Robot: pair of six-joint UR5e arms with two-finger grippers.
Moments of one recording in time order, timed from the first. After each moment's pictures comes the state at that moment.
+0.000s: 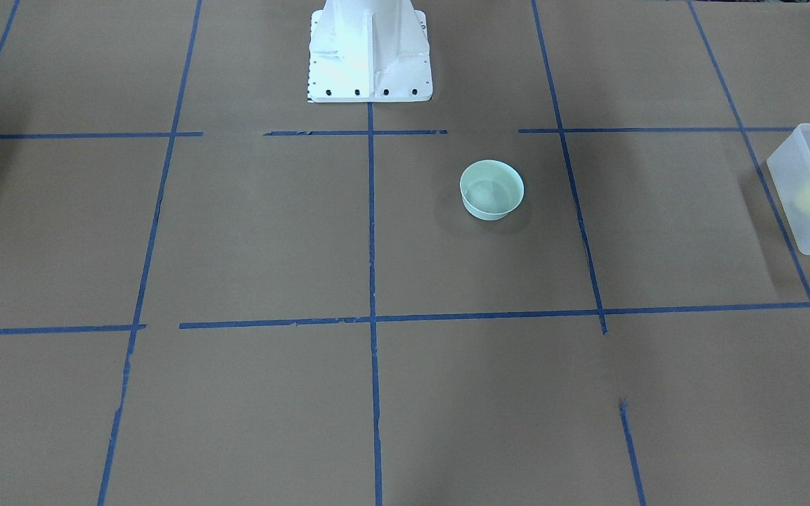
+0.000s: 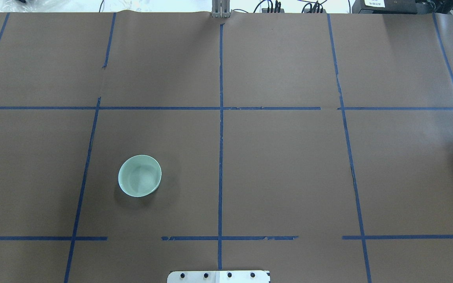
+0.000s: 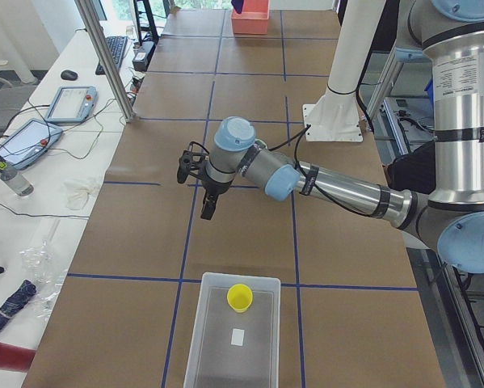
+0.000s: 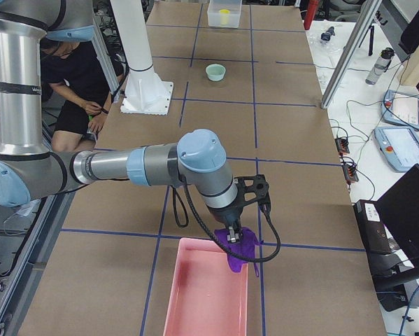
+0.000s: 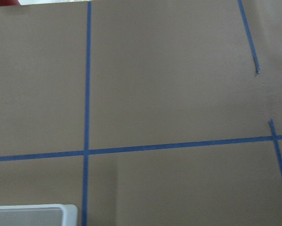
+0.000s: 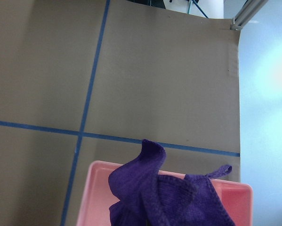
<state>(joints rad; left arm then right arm) -1.36 -1.45 -1.98 -1.94 -2.31 -0.56 1.91 -1.64 1.80 -1.60 2.22 -0.31</state>
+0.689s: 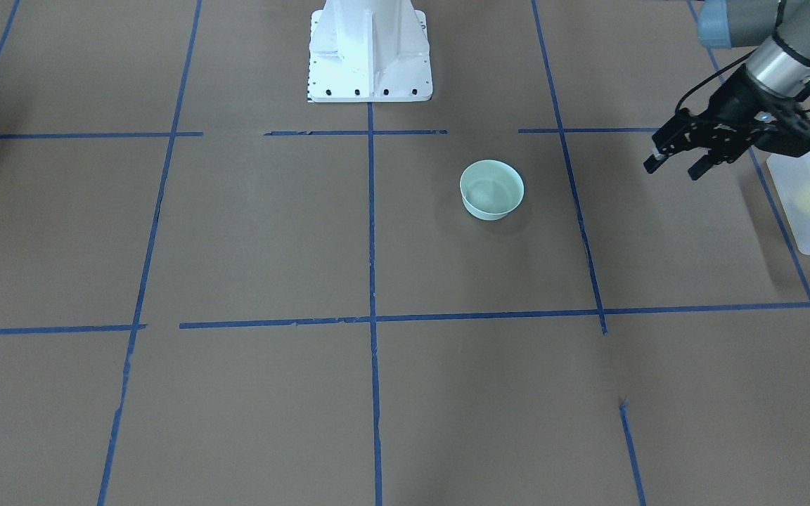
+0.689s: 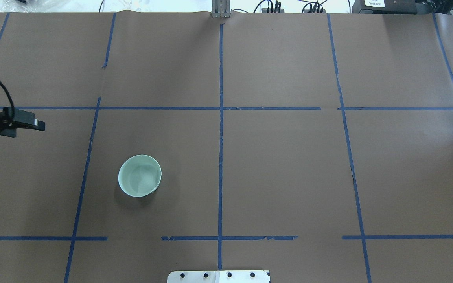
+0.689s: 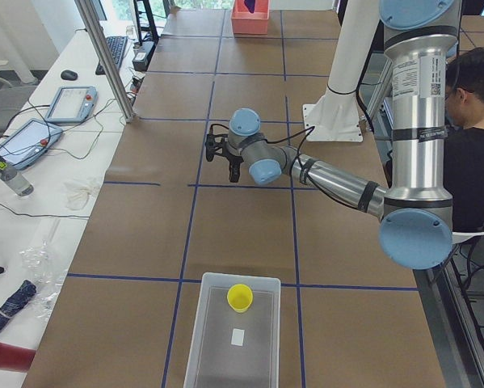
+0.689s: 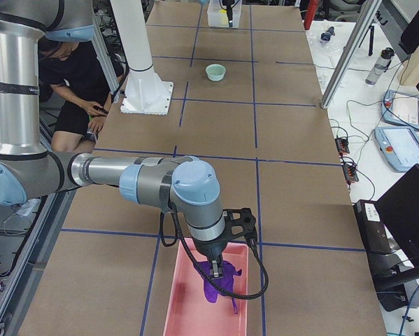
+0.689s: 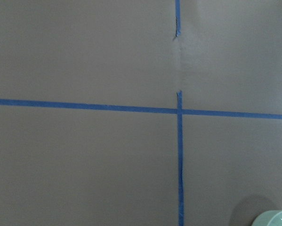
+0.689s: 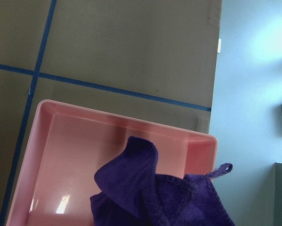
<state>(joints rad) -0.93 -1.51 -1.97 -2.22 -2.21 -1.17 1.93 -1.66 1.74 -1.68 2.13 -0.45</state>
